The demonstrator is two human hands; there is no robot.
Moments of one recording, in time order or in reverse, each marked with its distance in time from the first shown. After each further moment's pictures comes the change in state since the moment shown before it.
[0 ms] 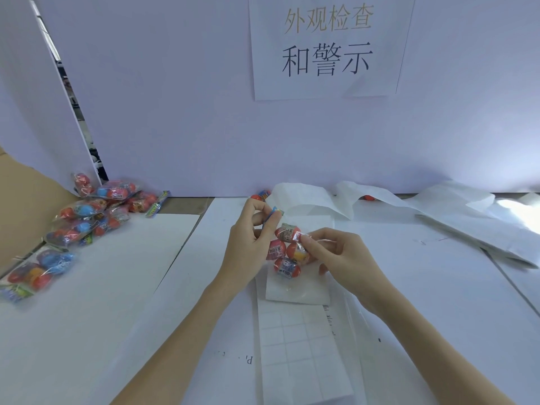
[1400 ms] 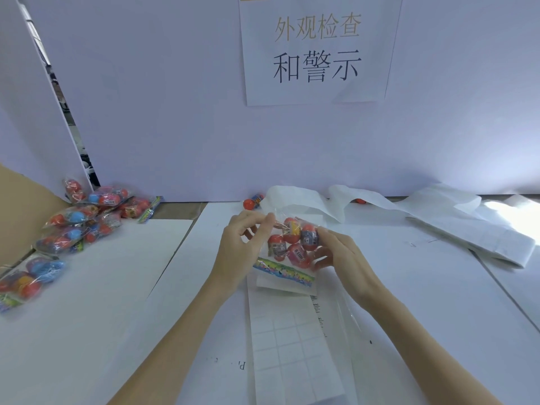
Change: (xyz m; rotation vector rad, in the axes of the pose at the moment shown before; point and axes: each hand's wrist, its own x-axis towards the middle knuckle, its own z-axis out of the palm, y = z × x) left_hand -0.003 0.011 -0.003 0.029 -0.041 -0.017; right_hand 0.006 0.002 -0.007 0.032 0.017 -0.009
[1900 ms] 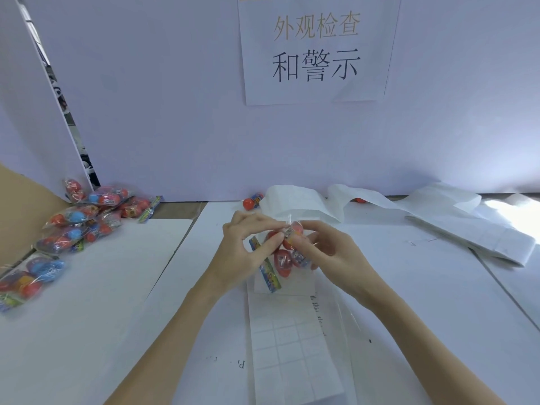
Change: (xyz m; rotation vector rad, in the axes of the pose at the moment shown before) left_hand 0.000 -0.004 -0.011 0.202 -0.143 0.192; right_hand -0.006 -0.007 0.000 -0.109 -0.067 -0.112
